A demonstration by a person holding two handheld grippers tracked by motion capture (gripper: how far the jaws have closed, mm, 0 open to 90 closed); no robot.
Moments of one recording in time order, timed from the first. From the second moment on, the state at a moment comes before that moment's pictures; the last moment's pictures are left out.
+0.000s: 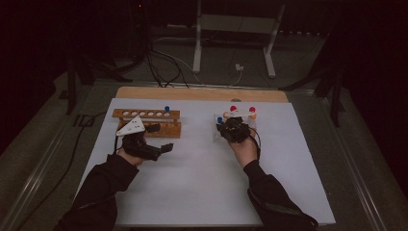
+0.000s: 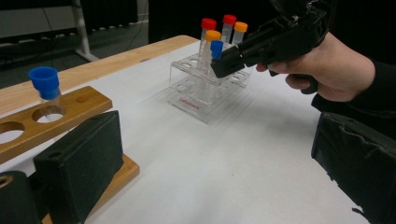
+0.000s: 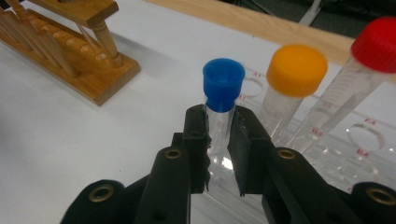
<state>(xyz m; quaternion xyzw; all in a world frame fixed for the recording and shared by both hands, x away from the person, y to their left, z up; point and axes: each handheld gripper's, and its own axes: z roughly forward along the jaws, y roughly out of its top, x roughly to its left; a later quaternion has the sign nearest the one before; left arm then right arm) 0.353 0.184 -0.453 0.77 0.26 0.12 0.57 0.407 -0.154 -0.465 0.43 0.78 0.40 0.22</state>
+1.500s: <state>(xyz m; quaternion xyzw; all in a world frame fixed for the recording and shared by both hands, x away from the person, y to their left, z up) 0.337 0.136 -0.420 0.79 0.19 0.05 0.58 0.319 -0.108 -0.446 0.28 0.84 0.43 0.15</state>
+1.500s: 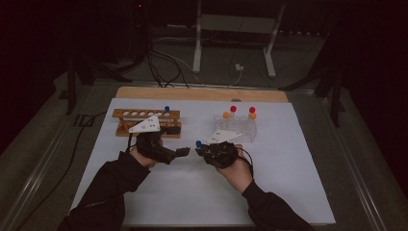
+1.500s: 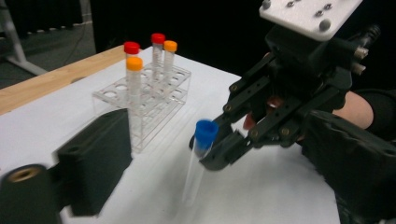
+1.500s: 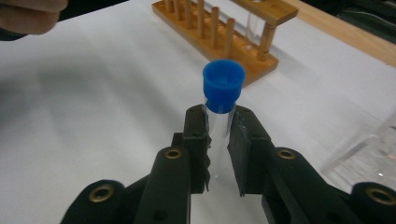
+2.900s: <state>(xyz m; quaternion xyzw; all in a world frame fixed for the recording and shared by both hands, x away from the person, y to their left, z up) 0.341 0.115 -0.429 0.82 0.17 0.09 0.54 0.316 -0.107 -0.441 0.28 0.84 0.45 0.14</state>
